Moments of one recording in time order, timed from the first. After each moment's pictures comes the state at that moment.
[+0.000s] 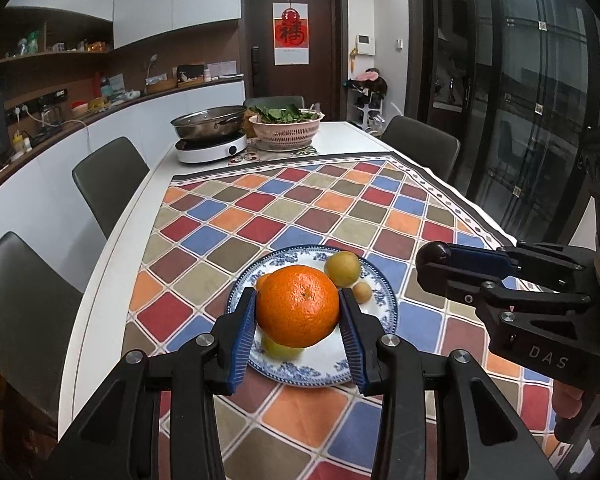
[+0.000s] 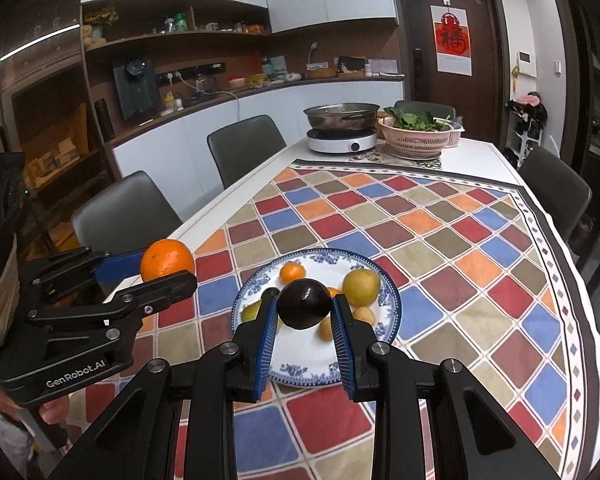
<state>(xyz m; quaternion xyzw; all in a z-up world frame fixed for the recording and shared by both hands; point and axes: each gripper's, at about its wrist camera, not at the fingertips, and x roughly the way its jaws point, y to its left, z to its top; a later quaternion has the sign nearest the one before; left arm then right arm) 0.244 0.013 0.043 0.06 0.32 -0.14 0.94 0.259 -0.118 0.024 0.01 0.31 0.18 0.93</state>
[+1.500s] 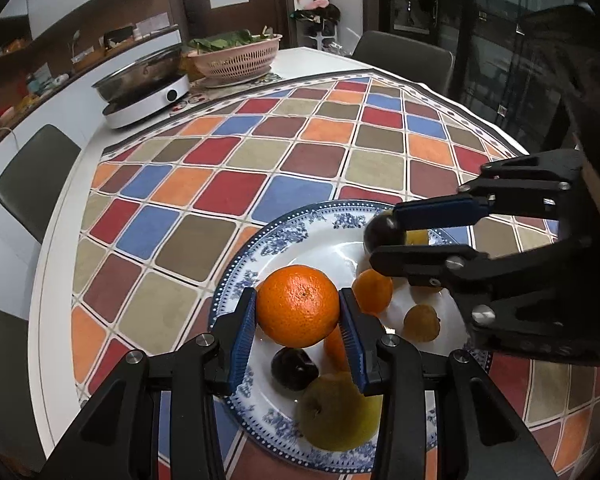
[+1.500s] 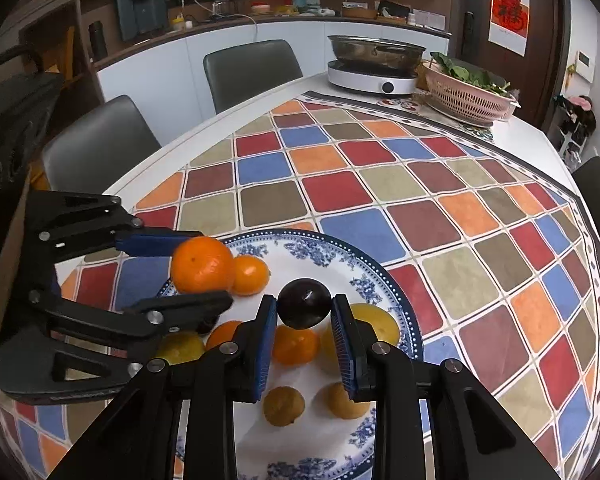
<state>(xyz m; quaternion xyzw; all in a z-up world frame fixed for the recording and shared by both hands) 0.389 -0.001 -0.050 0.14 0.42 -0.22 0.87 0.408 -0.084 -0.055 -0.08 0.41 0.22 0.88</state>
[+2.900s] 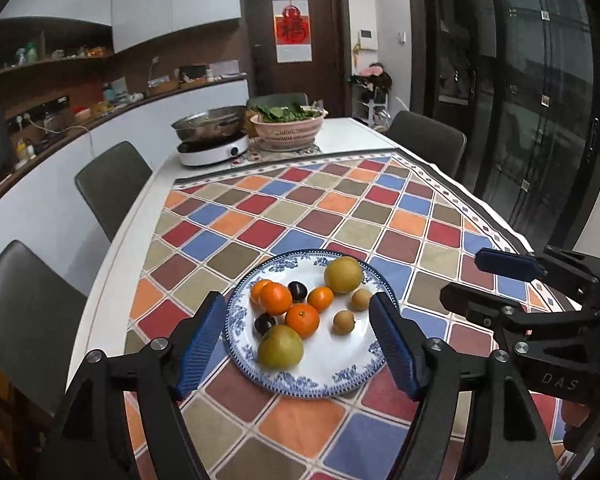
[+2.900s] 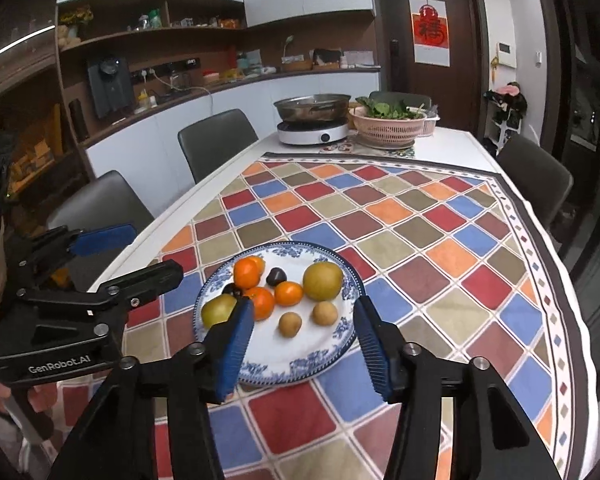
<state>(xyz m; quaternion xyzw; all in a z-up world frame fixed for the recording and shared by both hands) 0.245 -0.005 0.050 0.07 0.32 -0.12 0.94 0.268 -0.142 0.014 0.01 0.32 0.14 0.94</state>
